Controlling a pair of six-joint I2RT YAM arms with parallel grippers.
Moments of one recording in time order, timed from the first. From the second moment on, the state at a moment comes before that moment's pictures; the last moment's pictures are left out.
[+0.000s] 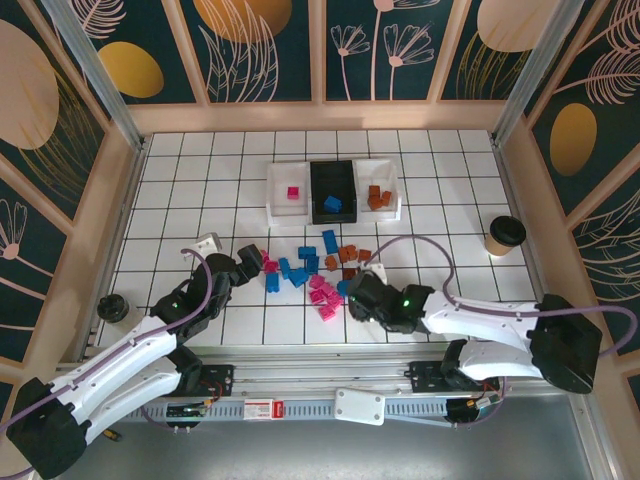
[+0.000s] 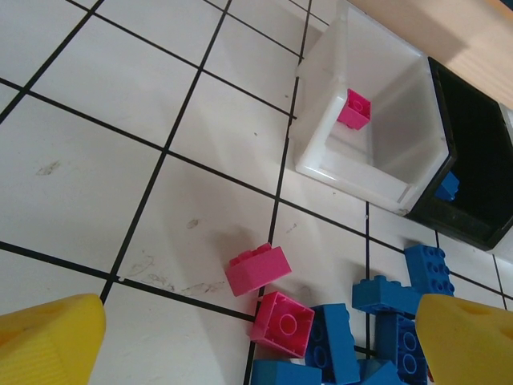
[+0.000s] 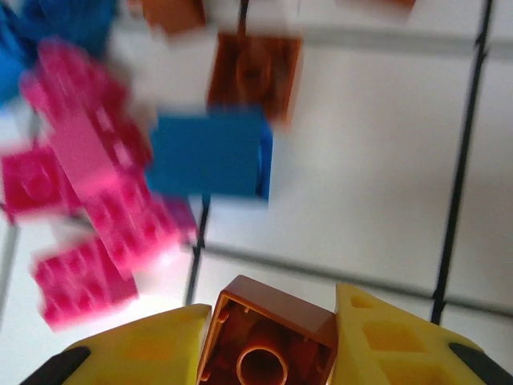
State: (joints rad) left arm -0.66 0.78 0.41 -0.24 -0.43 -0.89; right arm 1.06 1.16 0.58 -0.45 0.29 0.81
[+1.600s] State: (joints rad) left arm -0.55 1.33 0.57 -0.11 -0.19 -0.73; right arm 0.54 1.50 0.92 -0.07 0.13 0.54
